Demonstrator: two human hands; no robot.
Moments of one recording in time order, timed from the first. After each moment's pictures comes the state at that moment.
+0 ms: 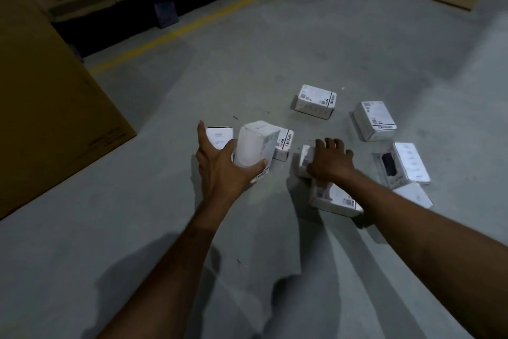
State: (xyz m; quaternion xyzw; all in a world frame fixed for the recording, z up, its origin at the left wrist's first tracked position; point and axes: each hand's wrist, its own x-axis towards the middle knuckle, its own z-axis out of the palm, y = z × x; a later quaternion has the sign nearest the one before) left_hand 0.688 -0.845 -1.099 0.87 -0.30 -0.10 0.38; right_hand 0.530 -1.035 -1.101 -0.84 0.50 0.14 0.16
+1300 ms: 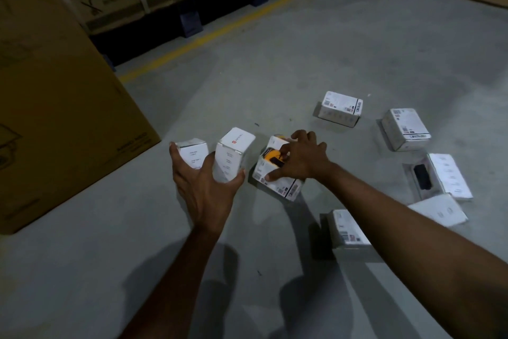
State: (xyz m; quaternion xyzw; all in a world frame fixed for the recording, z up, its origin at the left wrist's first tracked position) left_hand 0.720 -0.796 -1.108 0.91 -0.17 0.02 0.38; right_hand 0.622 -1.006 -1.099 -0.93 0.32 0.12 0.16
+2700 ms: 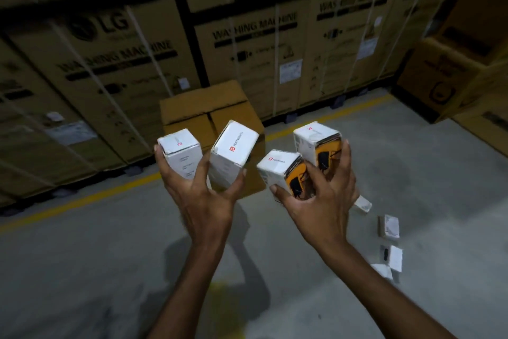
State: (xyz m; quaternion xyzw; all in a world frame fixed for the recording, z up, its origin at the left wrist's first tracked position) left_hand 0.647 -0.525 -0.316 0.87 -0.09 0.21 0.44; right_hand 0.552 -0.691 -0.337 -0.88 0.28 -0.28 0.25
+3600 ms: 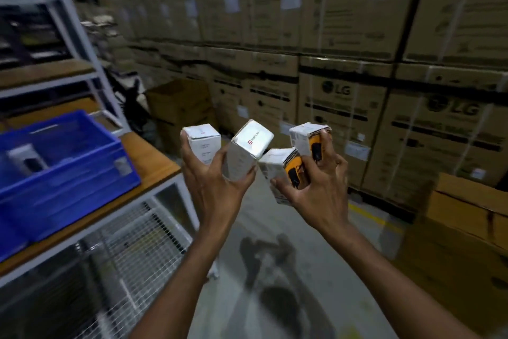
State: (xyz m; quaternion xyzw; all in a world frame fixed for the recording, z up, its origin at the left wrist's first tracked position) left_hand 0.307 -0.051 -0.108 0.81 0.30 0.48 0.15; right_hand 0.428 -0.212 -0.129 -0.85 -0.32 -0.24 0.34
